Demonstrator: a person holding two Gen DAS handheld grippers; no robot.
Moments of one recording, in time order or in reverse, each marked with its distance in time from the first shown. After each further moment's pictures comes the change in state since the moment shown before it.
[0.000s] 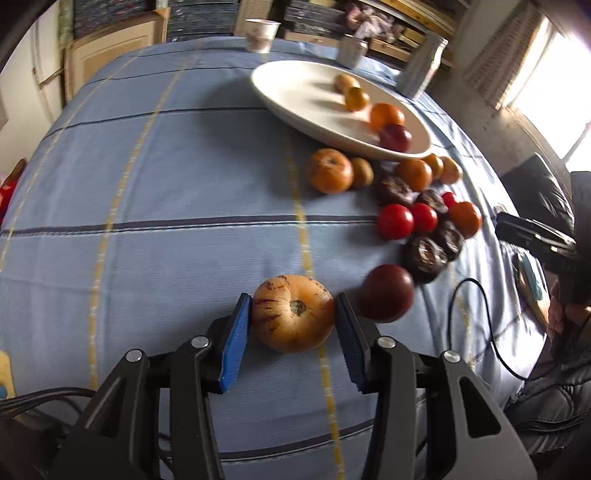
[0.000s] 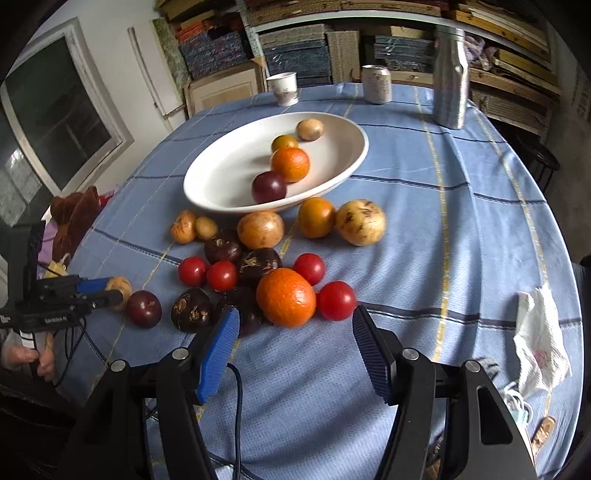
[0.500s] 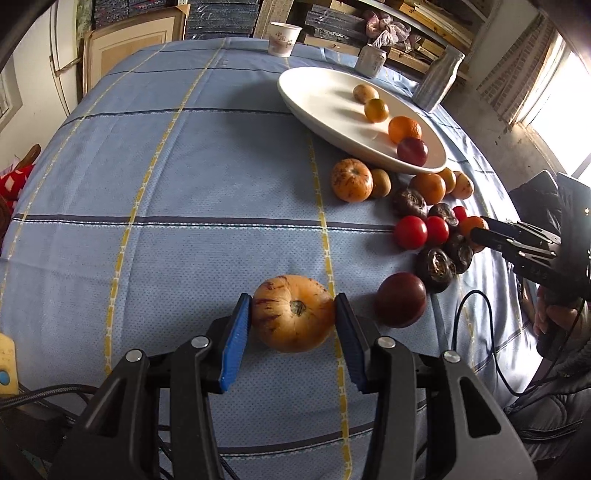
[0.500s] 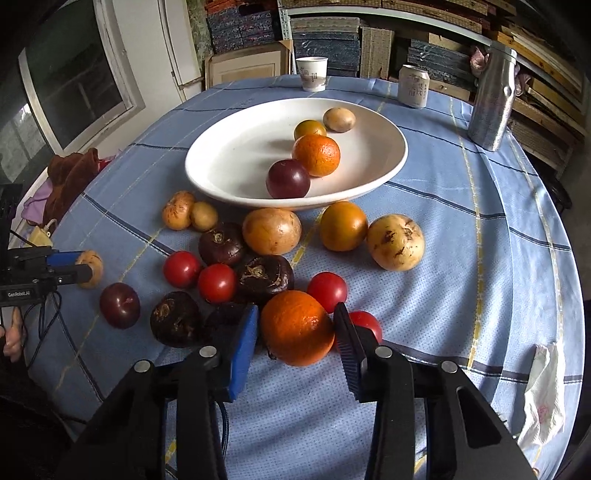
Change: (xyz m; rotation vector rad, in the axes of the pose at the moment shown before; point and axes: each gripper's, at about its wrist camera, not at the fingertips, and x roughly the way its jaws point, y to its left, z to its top) left arm -0.007 0.010 0.001 -0.049 -0.011 0.012; right arm 0.030 0.011 0.013 -0.130 0.035 -0.020
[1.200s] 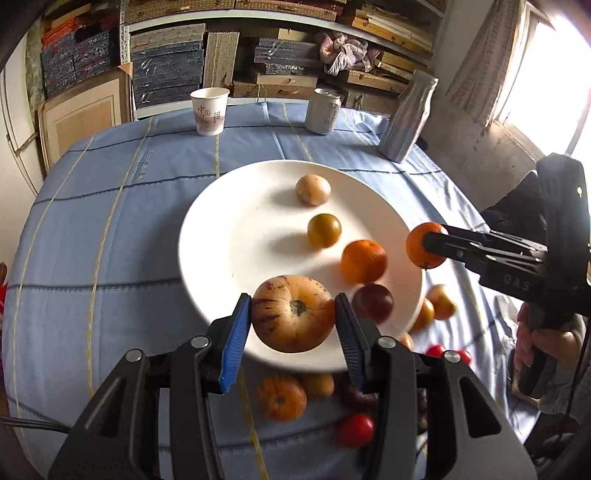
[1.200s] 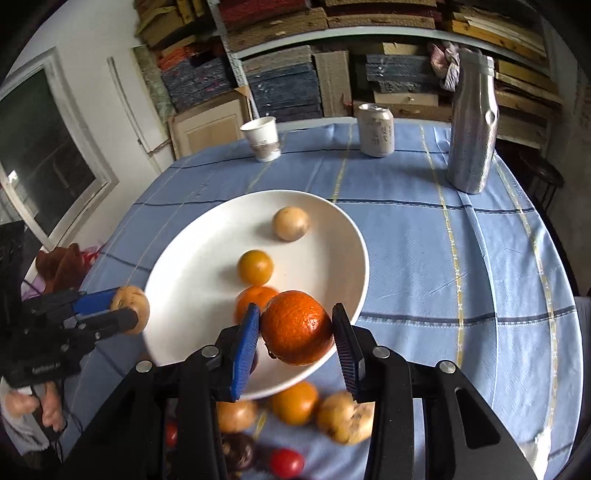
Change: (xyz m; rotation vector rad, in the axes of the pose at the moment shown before) left arm 0.043 -0.081 0.159 0.163 -0.120 -0.015; right arm 0.028 -0.068 0.119 0.216 -0.119 -0.004
